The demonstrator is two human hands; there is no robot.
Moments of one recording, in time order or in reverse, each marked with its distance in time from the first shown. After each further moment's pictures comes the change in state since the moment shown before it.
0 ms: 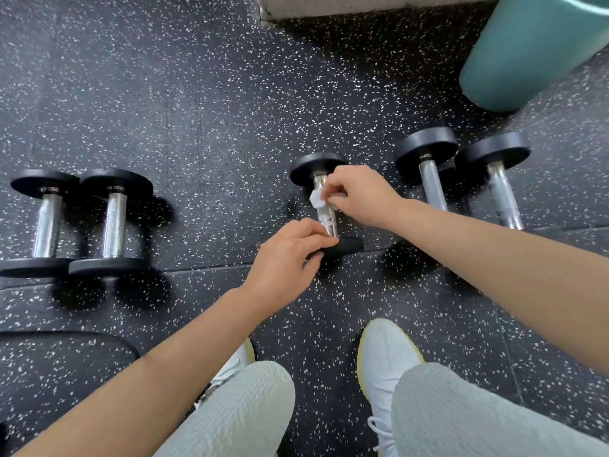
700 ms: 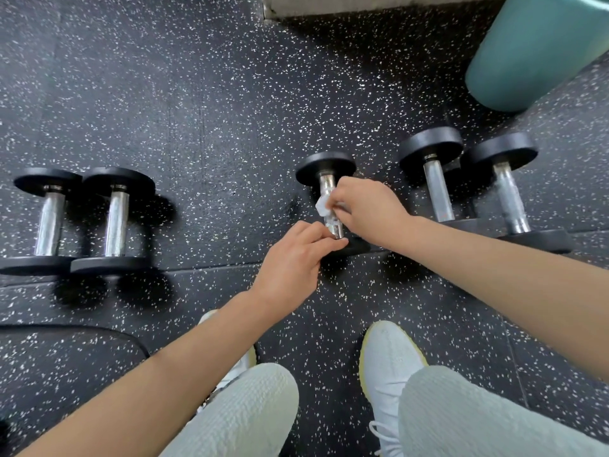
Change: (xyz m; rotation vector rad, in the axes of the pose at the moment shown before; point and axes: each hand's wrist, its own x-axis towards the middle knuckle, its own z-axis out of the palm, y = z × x) left_hand 0.002 0.002 0.010 0.099 -0.032 0.059; right_hand -0.024 -0.005 0.012 -0.206 0.057 -0.086
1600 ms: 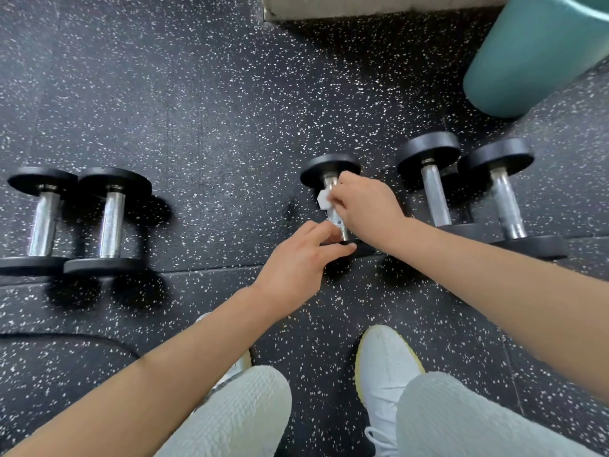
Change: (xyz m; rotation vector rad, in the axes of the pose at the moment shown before) left_hand 0.012 0.004 0.001 0.024 -0.076 0.074; right_hand 0.008 0.003 0.006 -0.150 0.118 0.043
